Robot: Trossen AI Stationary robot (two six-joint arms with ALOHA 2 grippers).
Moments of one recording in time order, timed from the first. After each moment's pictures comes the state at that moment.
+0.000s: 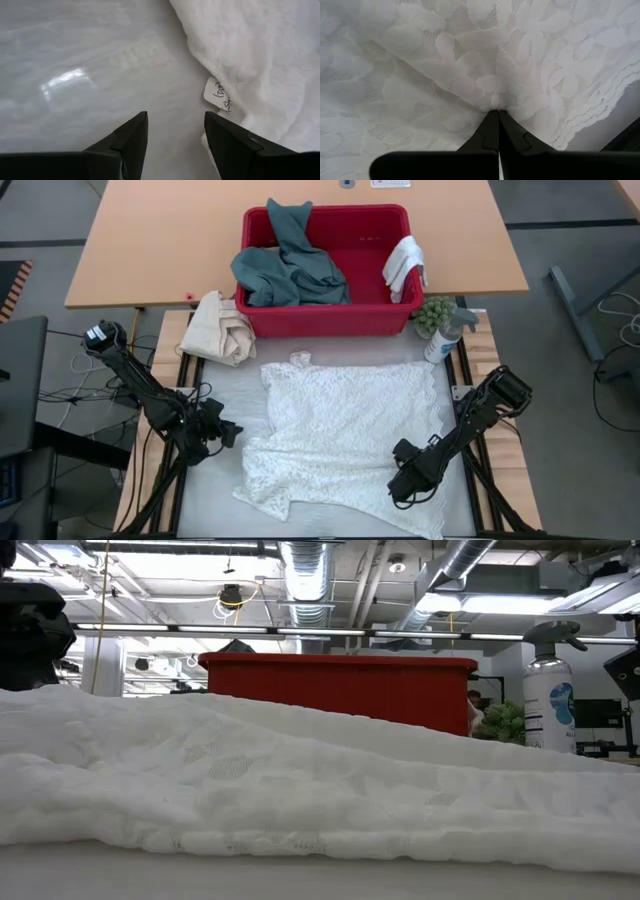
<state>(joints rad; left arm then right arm) -0.84 0.92 0.36 -0.59 -0.68 -1.87 0.73 1.82 1.04 -1.01 -0.05 1.49</state>
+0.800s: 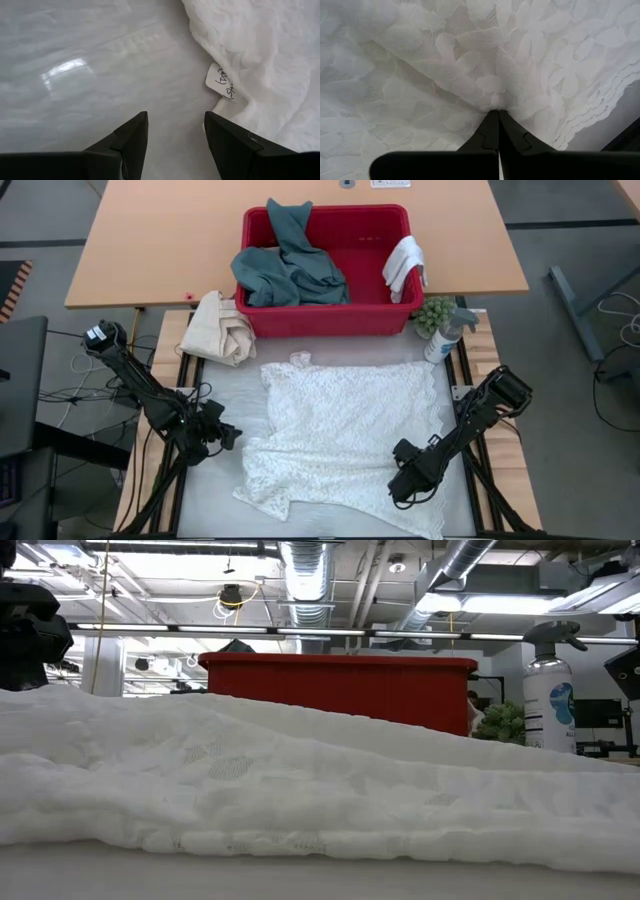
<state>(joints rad) -0.84 0.92 0.36 -0.58 -0.62 -1.87 0.73 1.82 1.04 -1.01 -0.05 1.49</state>
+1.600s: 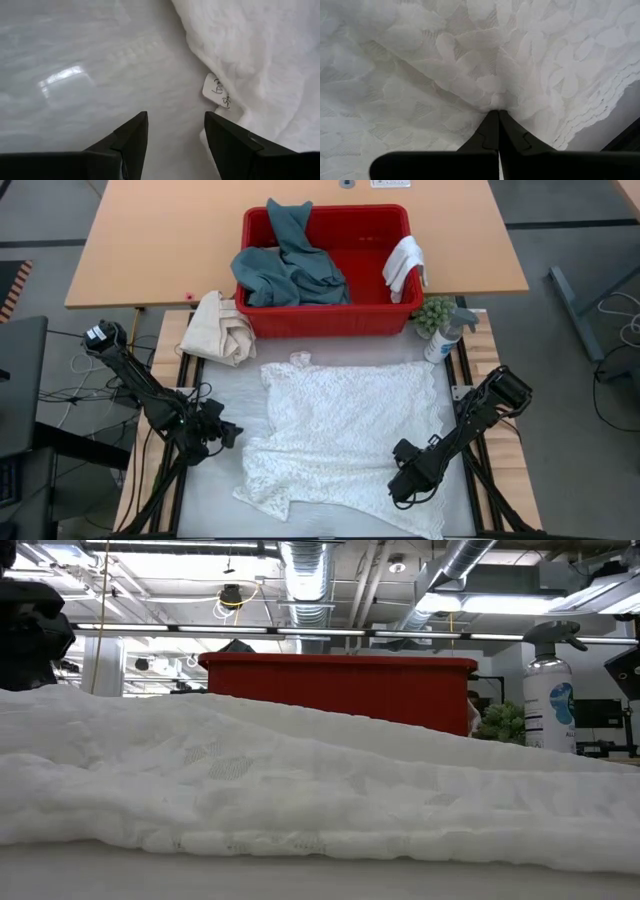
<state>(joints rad) -0.84 0.92 0.36 -0.58 -0.67 -1.87 0.73 1.82 1.04 -1.01 -0.05 1.49</state>
